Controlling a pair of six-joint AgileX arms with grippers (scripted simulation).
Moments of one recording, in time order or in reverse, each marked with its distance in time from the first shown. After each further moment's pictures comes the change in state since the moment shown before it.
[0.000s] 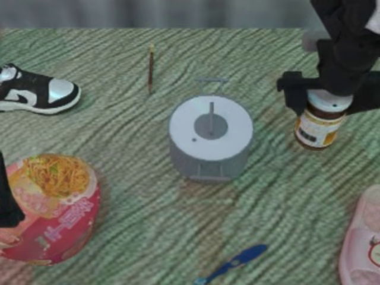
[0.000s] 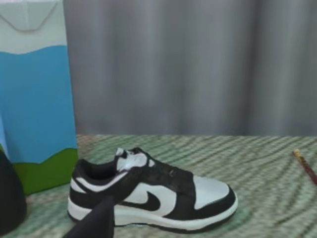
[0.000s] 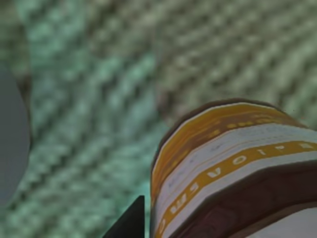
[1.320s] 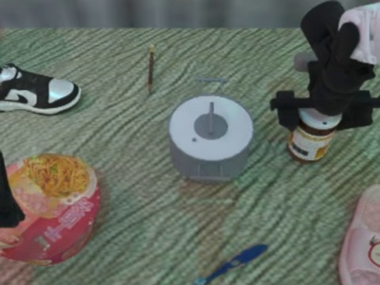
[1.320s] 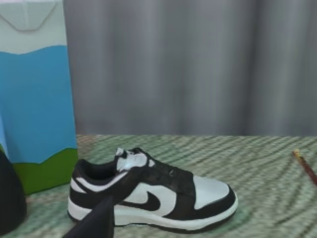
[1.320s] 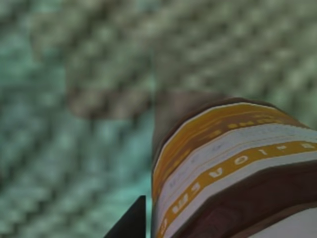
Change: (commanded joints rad) left arm 0.000 0.000 0.000 0.000 0.000 0.000; right arm -0.001 0.068 -0.101 0.170 0.001 0.000
